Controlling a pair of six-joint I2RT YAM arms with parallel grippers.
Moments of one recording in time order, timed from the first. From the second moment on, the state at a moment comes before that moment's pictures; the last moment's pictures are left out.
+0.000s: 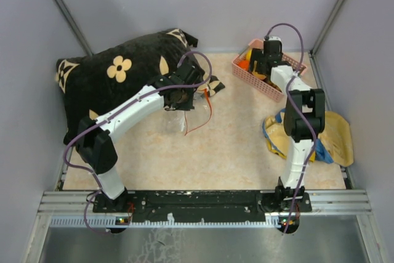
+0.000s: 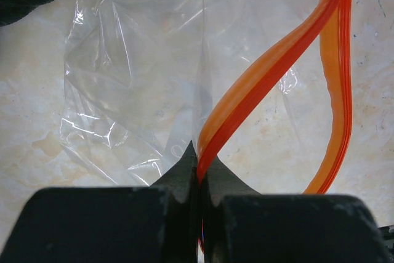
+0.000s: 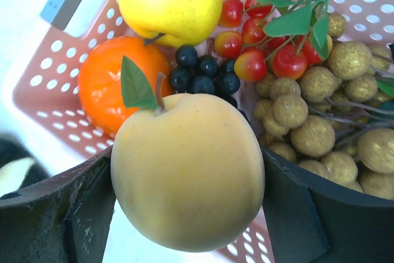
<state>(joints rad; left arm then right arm) -0.72 1.76 1.59 -0.85 -0.23 -0.53 0.09 2.07 1.64 -0.23 0.12 0.20</state>
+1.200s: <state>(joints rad) -0.72 1.75 1.61 -0.81 -0.19 -0.50 0.39 1.31 1.09 -0.26 -0.31 0.41</state>
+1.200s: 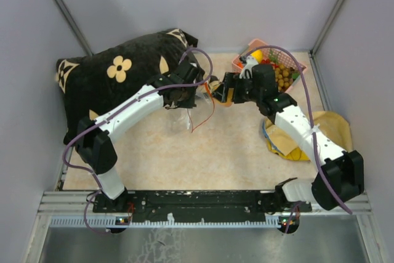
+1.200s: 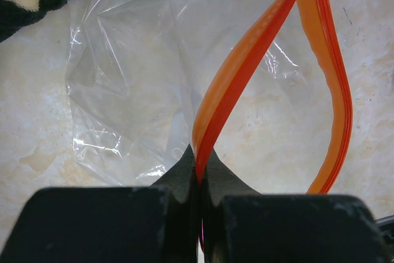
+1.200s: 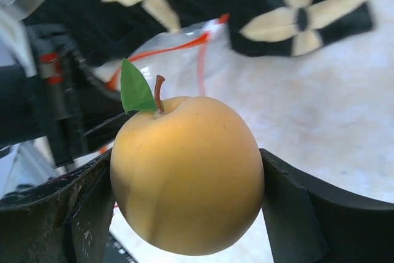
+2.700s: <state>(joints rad) -0.72 1.68 1.55 -0.62 0.04 -0.56 0.52 1.38 0.95 -0.10 -0.27 0.54</state>
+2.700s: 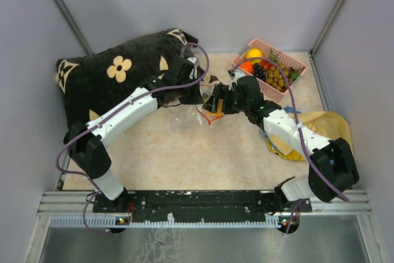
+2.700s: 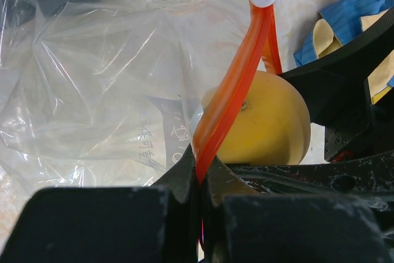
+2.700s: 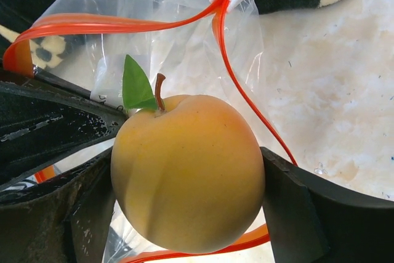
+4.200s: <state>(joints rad) -0.64 1.57 1.26 -0.24 0.31 -0.69 0.51 1.33 1.35 -0.68 -0.01 0.25</state>
